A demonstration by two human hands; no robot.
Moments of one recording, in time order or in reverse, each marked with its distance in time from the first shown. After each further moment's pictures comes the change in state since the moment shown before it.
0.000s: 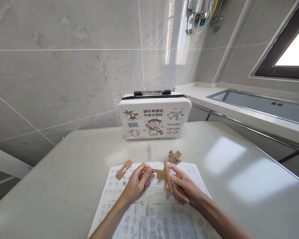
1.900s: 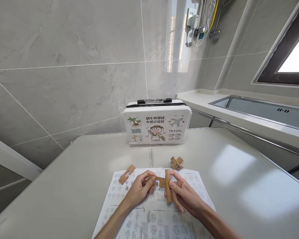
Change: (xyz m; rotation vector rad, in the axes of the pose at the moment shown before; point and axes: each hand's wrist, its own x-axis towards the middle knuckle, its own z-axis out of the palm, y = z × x) left_hand -0.002 0.003 0.001 0.108 -0.059 0.019; right_hand 0.003 0.011 0.002 -0.026 -0.003 -0.071
